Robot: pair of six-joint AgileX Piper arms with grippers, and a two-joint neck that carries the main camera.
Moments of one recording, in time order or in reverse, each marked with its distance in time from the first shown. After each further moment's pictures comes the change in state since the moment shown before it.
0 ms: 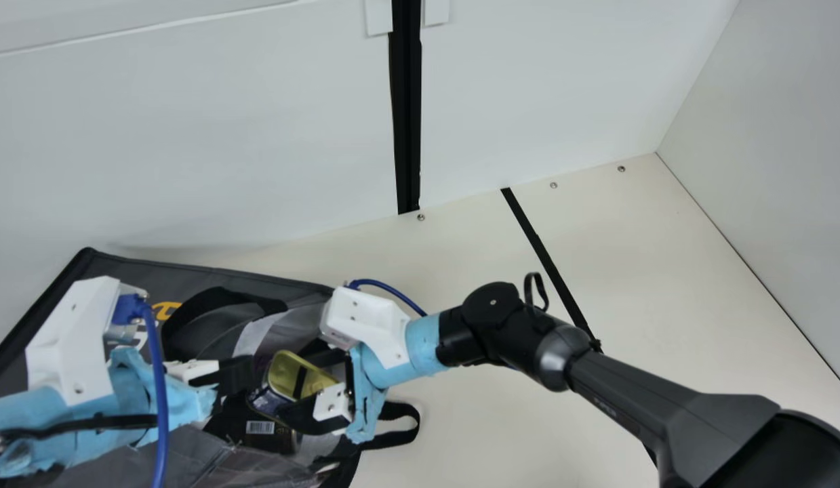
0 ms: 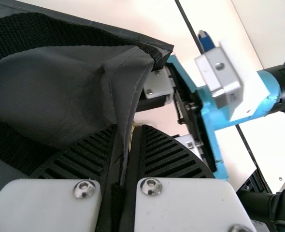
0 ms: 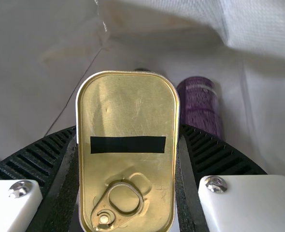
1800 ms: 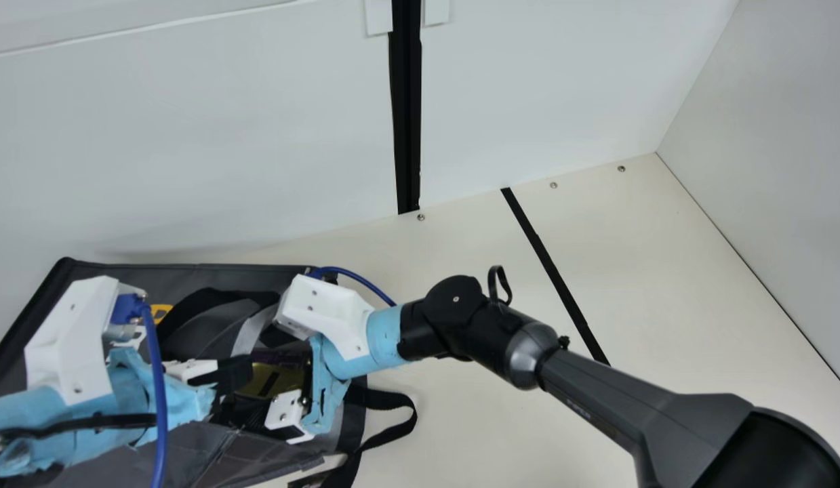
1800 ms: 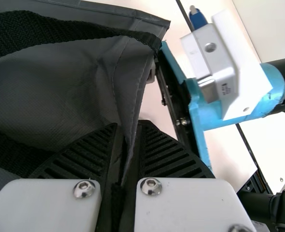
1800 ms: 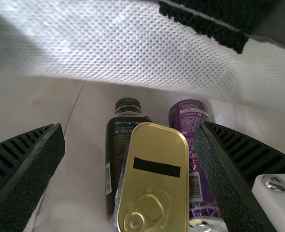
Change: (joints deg) left arm 0.0 0.0 0.0 0.0 0.0 0.0; right arm 4.3 0.4 -5.8 -1.3 -5.8 5.8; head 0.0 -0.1
